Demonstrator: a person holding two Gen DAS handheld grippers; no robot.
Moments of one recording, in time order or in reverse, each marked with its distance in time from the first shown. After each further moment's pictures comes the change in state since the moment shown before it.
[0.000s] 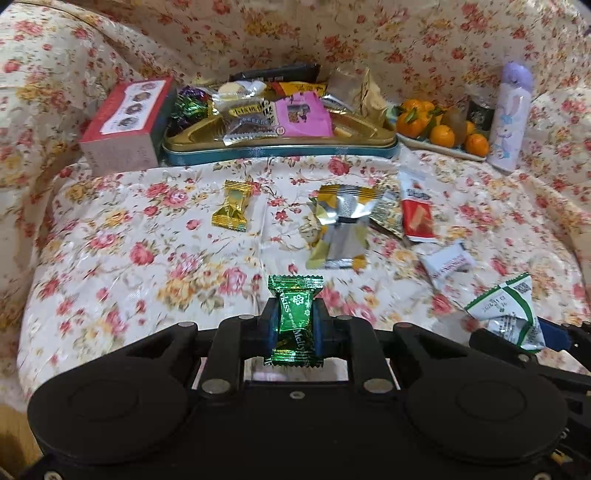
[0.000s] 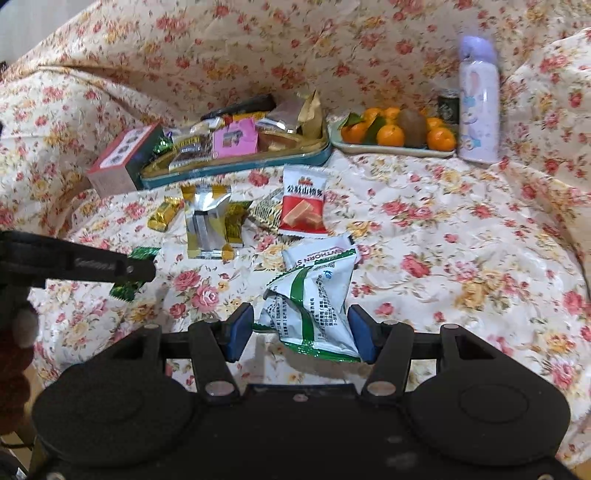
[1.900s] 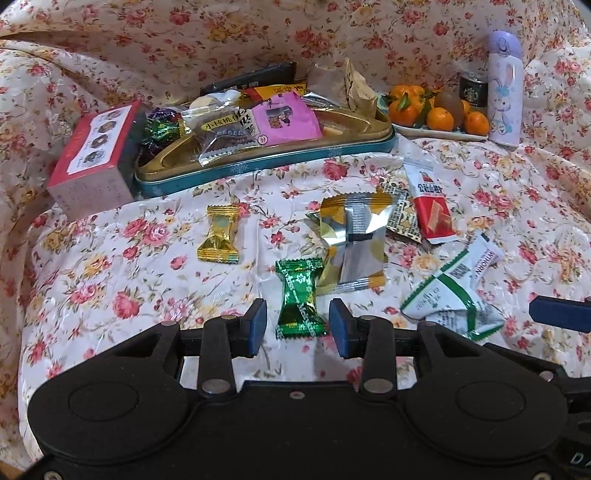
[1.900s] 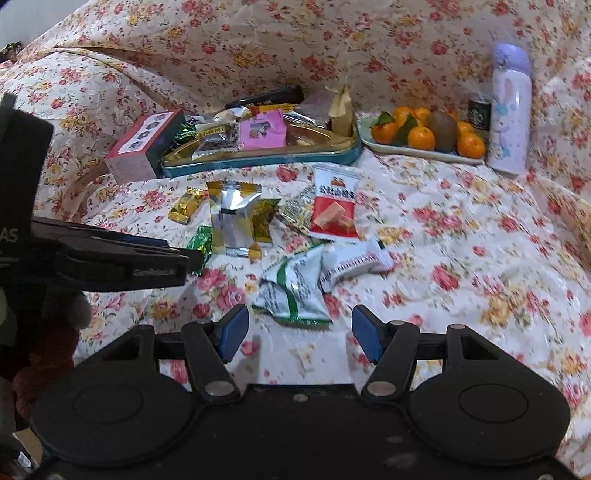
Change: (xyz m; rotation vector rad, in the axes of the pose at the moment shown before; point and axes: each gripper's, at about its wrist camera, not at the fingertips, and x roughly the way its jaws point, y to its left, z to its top) left arm 0.047 -0.004 0.014 0.157 -0.027 0.012; right arm 0.024 0.020 0.018 -0.070 0.070 0.052
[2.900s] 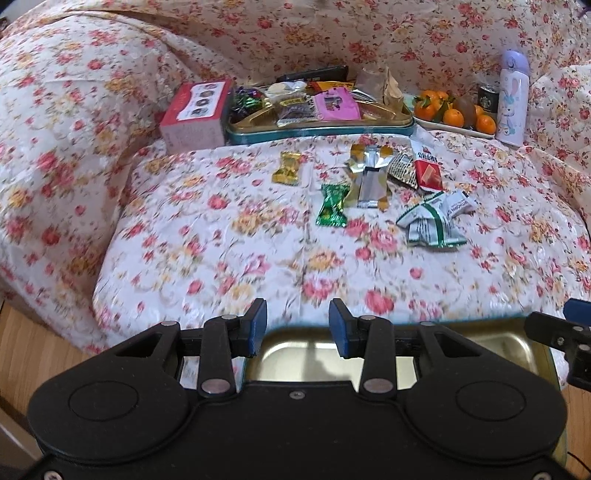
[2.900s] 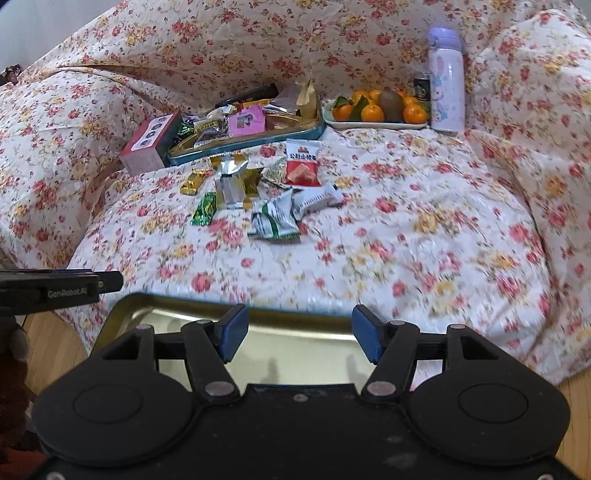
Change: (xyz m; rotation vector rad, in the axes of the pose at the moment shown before) left arm -0.111 -0.007 -0.070 -0.131 0.014 0.135; right arm -0.100 -0.021 -0.054 0.102 0.041 -0.007
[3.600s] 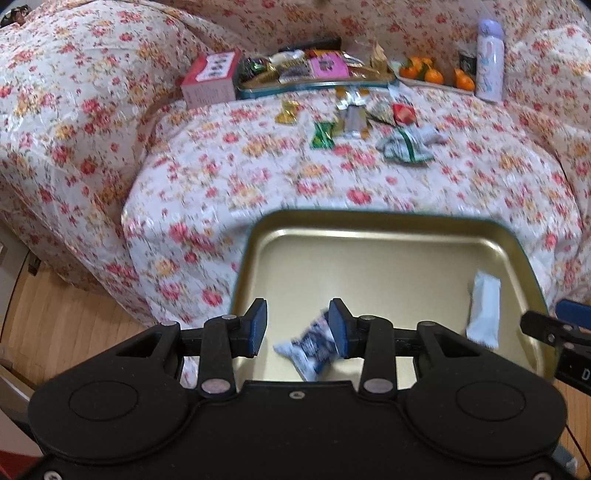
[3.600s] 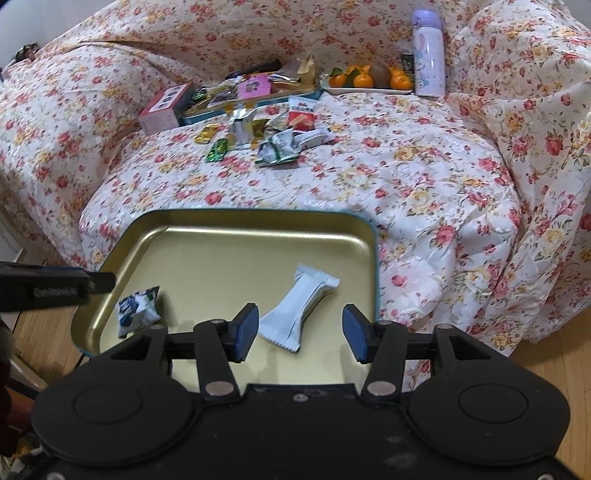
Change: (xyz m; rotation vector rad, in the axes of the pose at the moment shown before) left arm -0.063 -0.010 -0.076 -0.007 0.051 0.038; right arm -0.062 -0.010 -0.094 -0.006 0.032 -0.007
